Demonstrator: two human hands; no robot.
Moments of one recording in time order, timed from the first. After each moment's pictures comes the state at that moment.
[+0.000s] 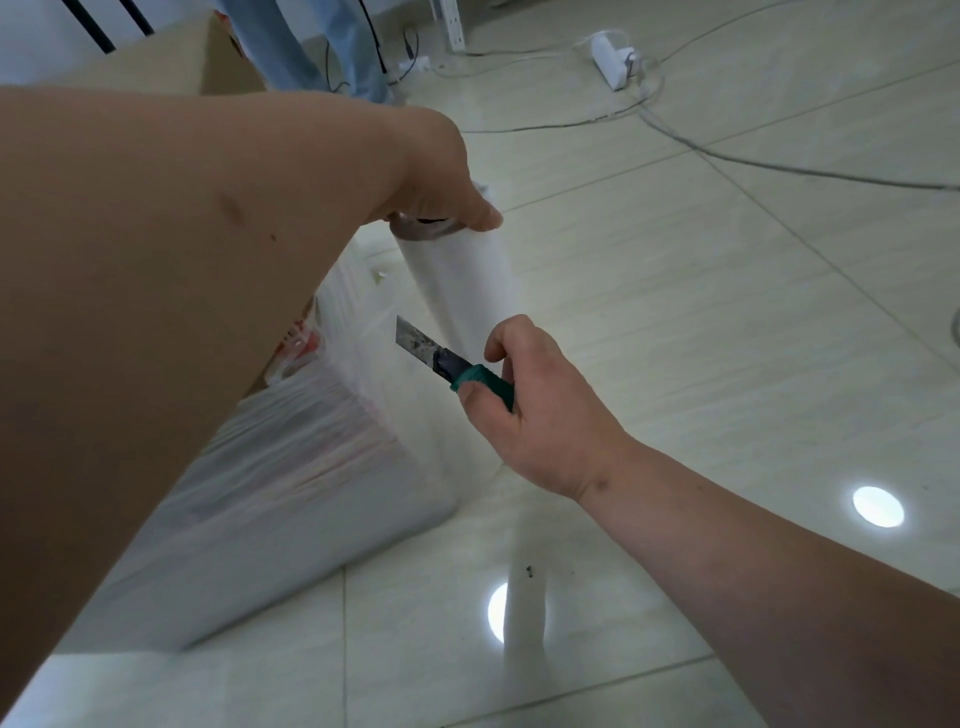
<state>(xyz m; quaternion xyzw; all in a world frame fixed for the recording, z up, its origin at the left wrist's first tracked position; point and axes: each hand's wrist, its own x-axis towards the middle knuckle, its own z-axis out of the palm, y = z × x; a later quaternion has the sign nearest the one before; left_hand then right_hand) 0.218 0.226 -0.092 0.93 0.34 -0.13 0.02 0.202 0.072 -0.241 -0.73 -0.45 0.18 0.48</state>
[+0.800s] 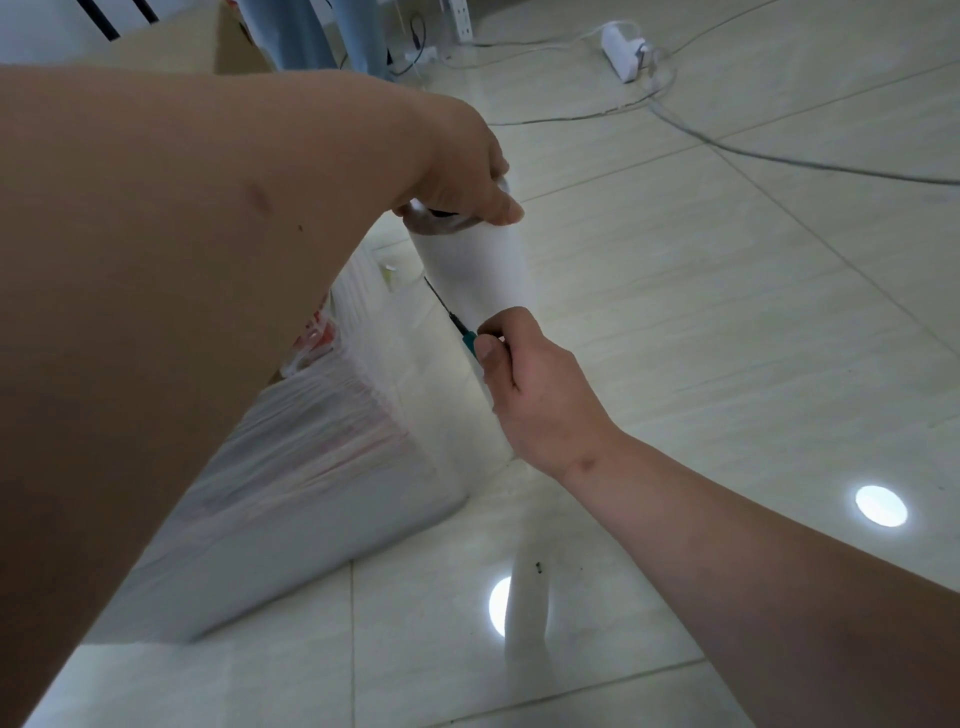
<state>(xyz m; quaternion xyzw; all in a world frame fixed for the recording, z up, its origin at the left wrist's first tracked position) 0.215 0.218 -0.086 0.94 0.31 -0.16 -0.01 0.197 0.093 -0.245 -0.73 -0.43 0.18 0.50</state>
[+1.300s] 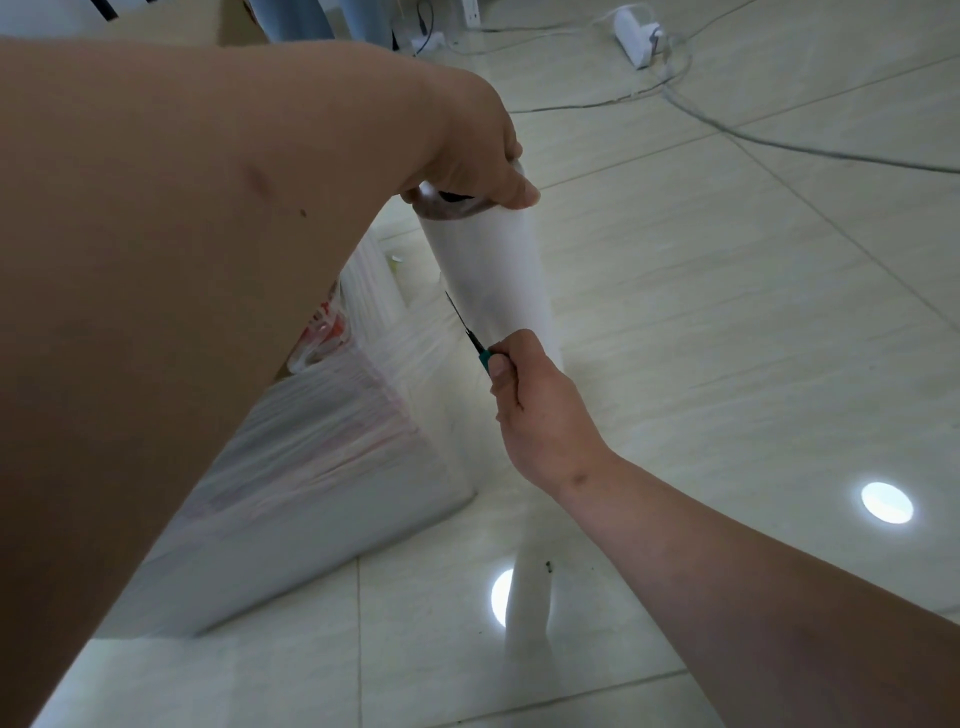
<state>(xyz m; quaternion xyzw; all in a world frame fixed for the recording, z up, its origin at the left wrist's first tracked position) 0.214 0.223 -0.089 0.94 0.31 -0.14 0.02 0.186 0.111 -0.289 -0.73 -0.38 0.19 0.54</state>
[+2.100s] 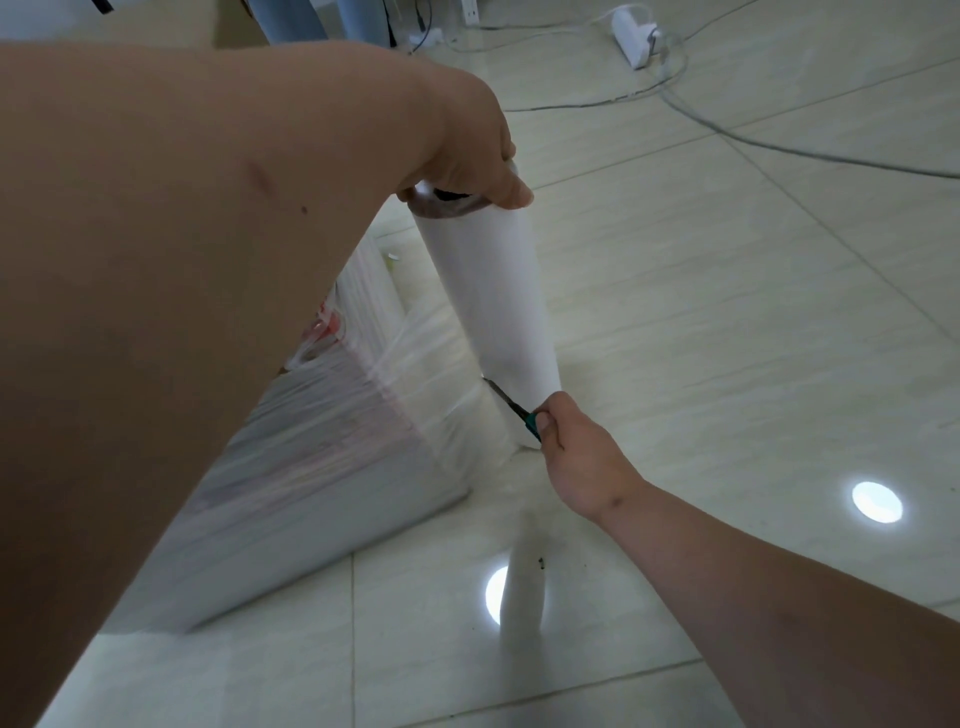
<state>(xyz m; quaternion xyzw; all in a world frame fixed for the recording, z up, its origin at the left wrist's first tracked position) 0.213 0.220 -0.087 0.94 0.31 -0.14 0.00 0.204 0.073 -0.339 -0.77 -0.38 0.28 0.43</state>
